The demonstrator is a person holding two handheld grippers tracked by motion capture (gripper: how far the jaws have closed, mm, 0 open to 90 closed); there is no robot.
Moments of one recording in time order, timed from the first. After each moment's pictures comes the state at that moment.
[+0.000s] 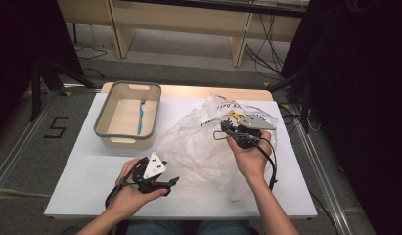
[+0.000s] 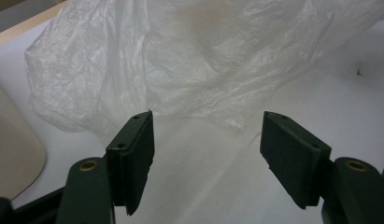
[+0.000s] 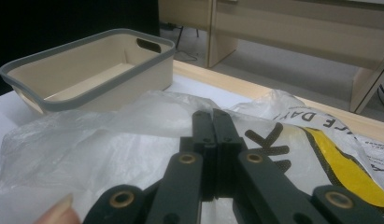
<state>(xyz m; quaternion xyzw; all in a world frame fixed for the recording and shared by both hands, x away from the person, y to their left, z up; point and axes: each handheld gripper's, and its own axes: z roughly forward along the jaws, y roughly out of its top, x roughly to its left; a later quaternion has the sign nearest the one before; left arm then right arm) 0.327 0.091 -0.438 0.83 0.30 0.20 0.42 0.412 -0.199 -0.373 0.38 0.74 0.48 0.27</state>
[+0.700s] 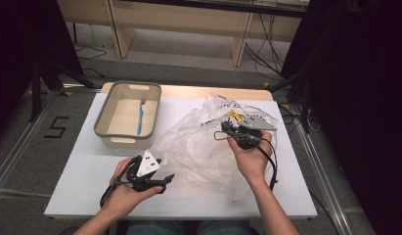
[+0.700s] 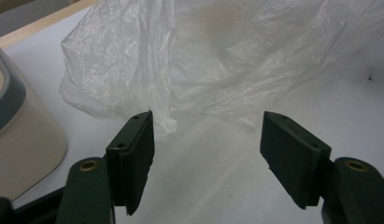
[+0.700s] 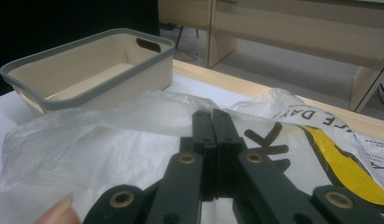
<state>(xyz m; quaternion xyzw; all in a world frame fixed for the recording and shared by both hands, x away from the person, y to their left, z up) 0.327 0.103 -0.434 0.82 0.32 0.21 0.42 0.411 -0.200 -0.373 0.39 0.74 0.48 0.27</state>
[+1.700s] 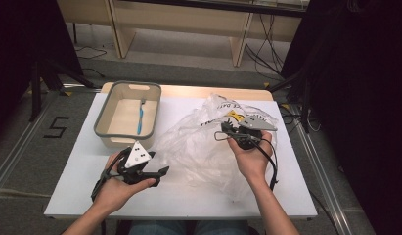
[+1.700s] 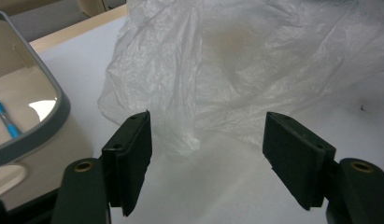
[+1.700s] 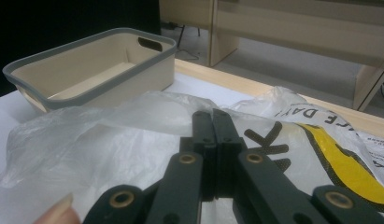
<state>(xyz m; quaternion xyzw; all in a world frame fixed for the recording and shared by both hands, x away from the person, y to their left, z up) 0.331 0.121 -0.407 0.80 0.35 0.20 0.44 0.410 -0.201 -0.373 0.39 0.74 0.49 0.26</state>
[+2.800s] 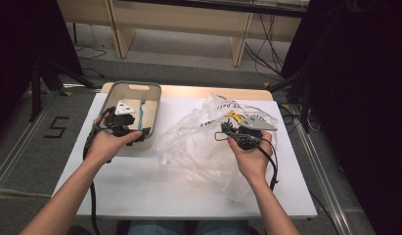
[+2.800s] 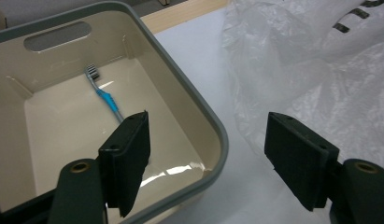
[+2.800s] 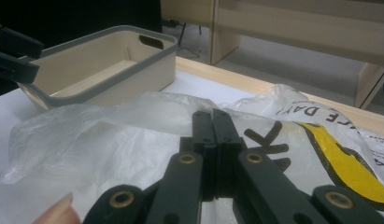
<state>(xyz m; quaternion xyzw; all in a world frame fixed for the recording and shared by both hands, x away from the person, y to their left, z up) 0.438 0.169 -0.382 0.78 0.45 0.22 0.38 0.410 -0.202 -0.374 0.39 0.74 0.48 0.26</state>
